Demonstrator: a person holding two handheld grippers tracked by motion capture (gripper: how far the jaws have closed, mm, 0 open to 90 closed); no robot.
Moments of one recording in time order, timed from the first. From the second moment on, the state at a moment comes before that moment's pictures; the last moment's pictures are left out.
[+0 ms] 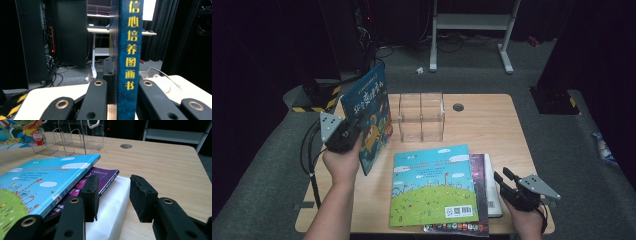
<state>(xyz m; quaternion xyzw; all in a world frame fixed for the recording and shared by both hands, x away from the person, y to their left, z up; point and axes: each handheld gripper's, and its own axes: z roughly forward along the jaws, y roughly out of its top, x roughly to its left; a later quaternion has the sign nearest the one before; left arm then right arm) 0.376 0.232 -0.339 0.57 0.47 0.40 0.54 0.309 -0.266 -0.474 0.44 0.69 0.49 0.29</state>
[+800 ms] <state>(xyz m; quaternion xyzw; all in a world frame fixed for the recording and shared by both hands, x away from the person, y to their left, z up) 0.442 0.216 -0.347 0.55 0.49 0.42 0.53 0.309 -0.269 -0.474 0.45 0.69 0.49 0.28</state>
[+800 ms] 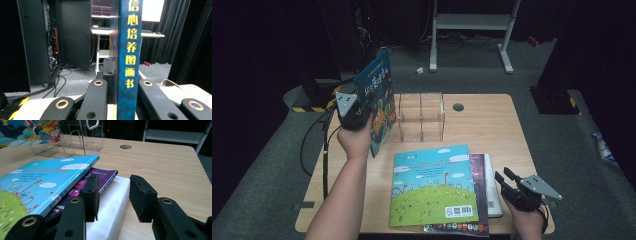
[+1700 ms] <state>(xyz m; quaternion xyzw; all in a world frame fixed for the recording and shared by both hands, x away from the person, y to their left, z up) 0.422 0.219 -0.383 0.56 0.47 0.41 0.54 0.308 -0.263 -0.476 0.44 0.70 0.50 0.28</state>
